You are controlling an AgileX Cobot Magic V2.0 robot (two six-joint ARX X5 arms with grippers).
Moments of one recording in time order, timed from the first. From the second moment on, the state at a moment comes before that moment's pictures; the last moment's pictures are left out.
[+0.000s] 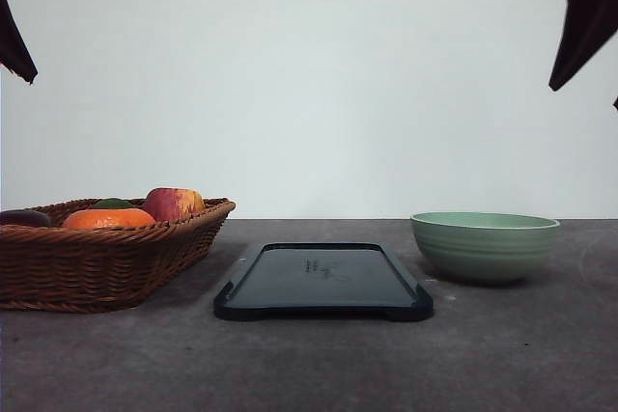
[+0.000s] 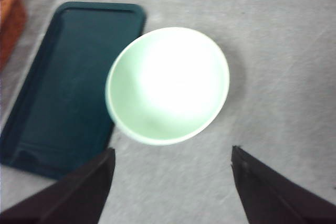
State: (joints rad) left_arx -0.10 0.91 0.81 -0.61 0.30 -0.05; right_arx 0.12 1.09 0.93 -0.62 -0.24 0.13
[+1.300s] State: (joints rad) left_arx -0.10 0.91 0.81 -0.56 0.30 -0.06; right_arx 0.10 1.73 1.41 -0.87 -0.20 0.07
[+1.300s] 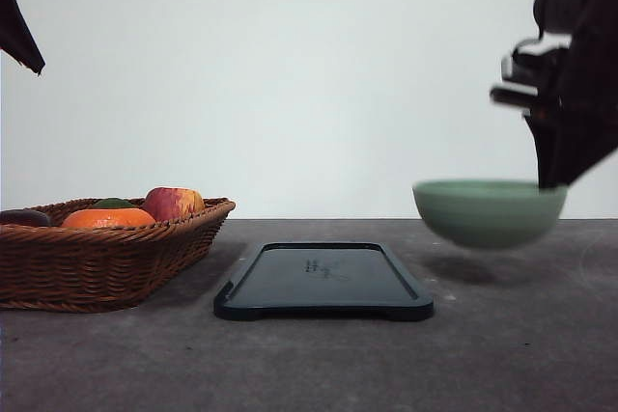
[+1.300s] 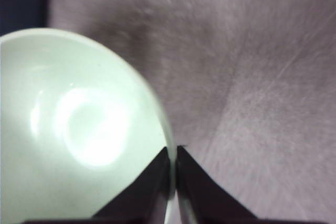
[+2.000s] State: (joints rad) left_arx -0.10 0.91 0.81 -0.57 0.30 -0.06; right_arx 0.34 1.84 1.74 -0.98 -0.21 0.07
